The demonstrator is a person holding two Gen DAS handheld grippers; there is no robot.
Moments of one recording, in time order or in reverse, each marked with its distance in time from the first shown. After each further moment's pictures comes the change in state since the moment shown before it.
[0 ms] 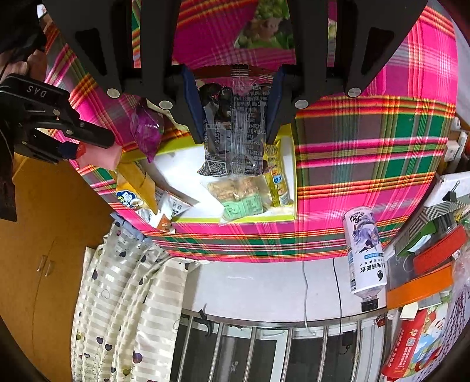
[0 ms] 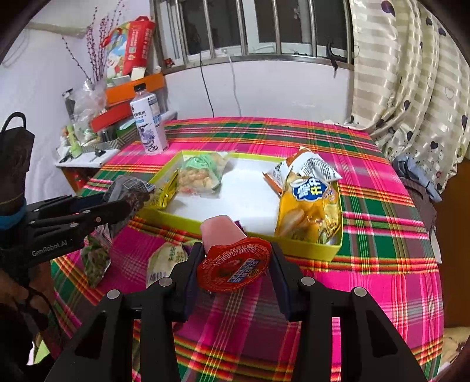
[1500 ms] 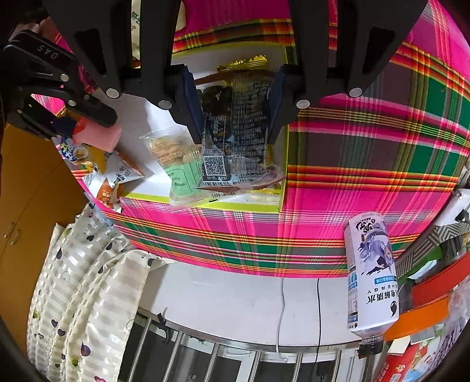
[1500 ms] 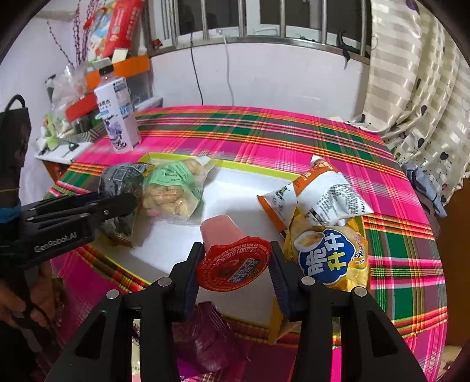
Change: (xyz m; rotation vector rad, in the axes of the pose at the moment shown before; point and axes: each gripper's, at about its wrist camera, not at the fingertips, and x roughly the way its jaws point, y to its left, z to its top) left arm 0.088 0.038 0.038 -0.149 0.041 0.044; right arm 0.090 -0.011 0.046 -0.042 0.074 -0.048
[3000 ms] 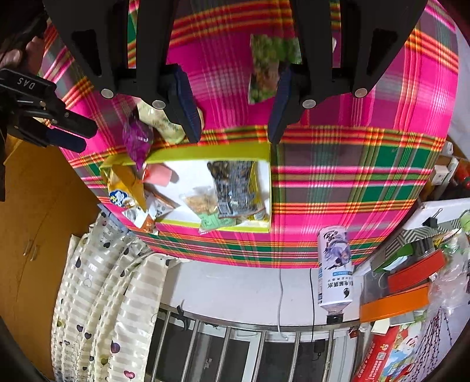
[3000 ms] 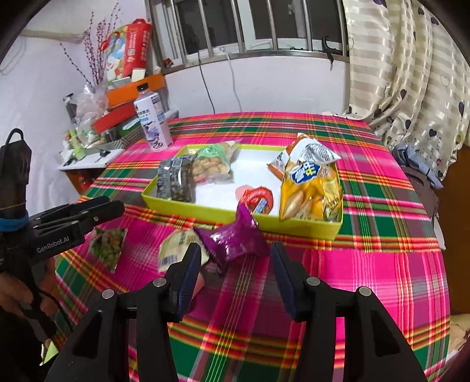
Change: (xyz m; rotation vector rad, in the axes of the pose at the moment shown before) left arm -0.107 -0.012 -0.070 0.052 -0.049 0.021; right arm -0.102 0.012 -0.072 0.084 -0.058 0.077
